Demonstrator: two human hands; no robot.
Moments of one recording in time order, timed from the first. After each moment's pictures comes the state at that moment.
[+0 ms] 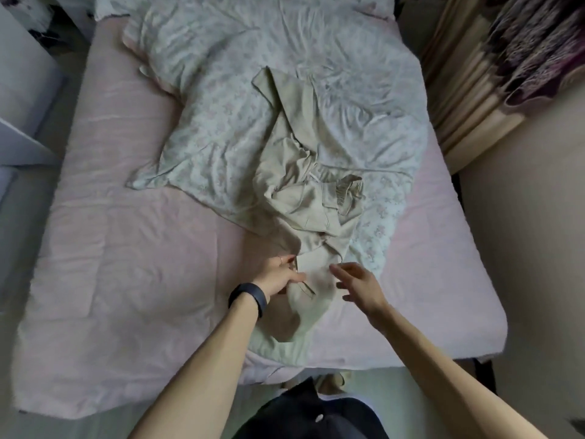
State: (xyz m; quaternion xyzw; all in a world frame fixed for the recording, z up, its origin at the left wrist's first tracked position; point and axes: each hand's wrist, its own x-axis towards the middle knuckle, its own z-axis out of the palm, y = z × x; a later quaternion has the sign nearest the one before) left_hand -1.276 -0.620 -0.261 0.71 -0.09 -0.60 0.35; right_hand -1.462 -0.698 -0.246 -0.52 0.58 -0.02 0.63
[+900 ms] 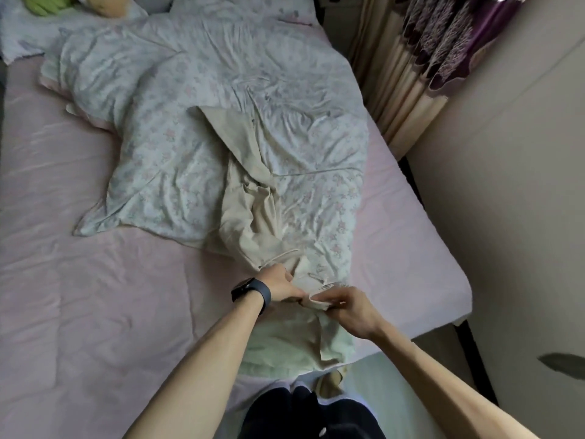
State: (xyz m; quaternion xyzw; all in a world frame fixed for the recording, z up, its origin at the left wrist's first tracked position) left_hand -1.300 -0.677 -0.259 0.73 -0.44 -0.52 -0.04; right_hand -1.517 -0.684 -0.234 -0.67 0.48 -0.04 0.57
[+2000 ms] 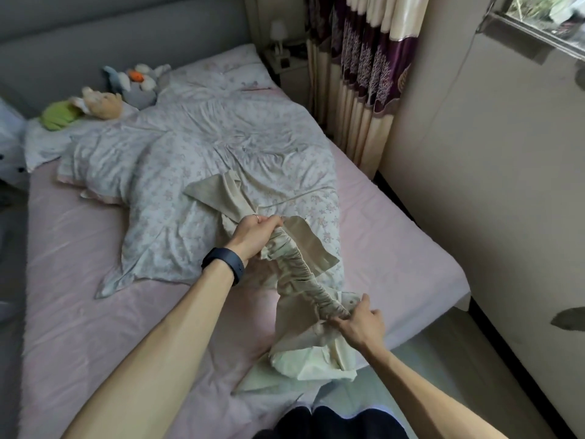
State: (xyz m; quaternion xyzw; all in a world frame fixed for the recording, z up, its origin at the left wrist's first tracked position) left_hand -1.306 -0.700 -0.096 0.73 -0.40 -0.46 0.32; right_hand -1.547 -0.605 -0.255 -0.53 0.75 -0.01 0.39
